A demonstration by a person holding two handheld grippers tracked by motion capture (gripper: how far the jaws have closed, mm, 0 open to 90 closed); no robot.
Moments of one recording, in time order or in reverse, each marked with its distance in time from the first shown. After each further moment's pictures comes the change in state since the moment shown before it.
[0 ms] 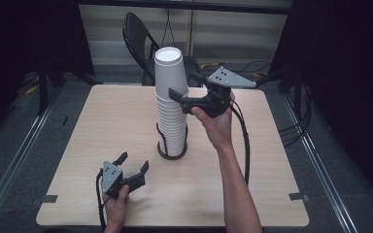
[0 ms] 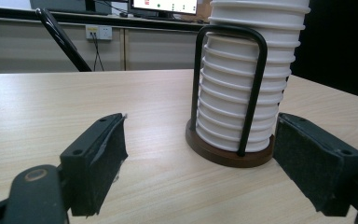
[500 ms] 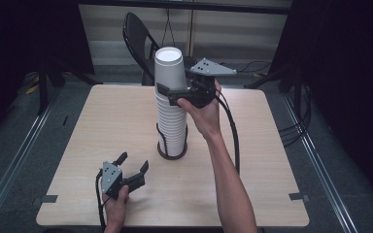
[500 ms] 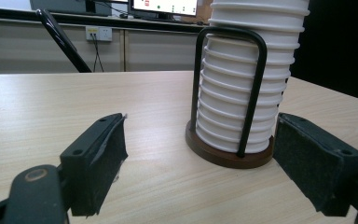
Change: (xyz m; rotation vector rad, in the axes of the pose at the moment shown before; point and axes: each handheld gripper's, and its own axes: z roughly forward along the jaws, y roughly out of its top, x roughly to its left) left arm 0.000 0.000 0.000 -0.009 -0.002 -0.006; right arm -0.004 0.001 0.040 0.072 0.006 -0.009
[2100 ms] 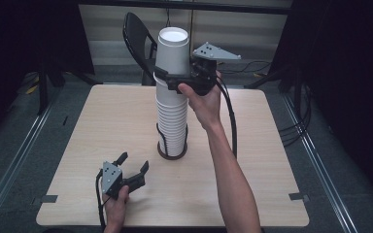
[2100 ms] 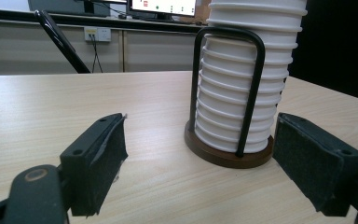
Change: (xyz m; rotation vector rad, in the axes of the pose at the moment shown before) left arm 0.000 0.000 0.000 0.001 -0.004 0.006; right arm -0.003 0.033 0.002 -0.082 0.027 0.043
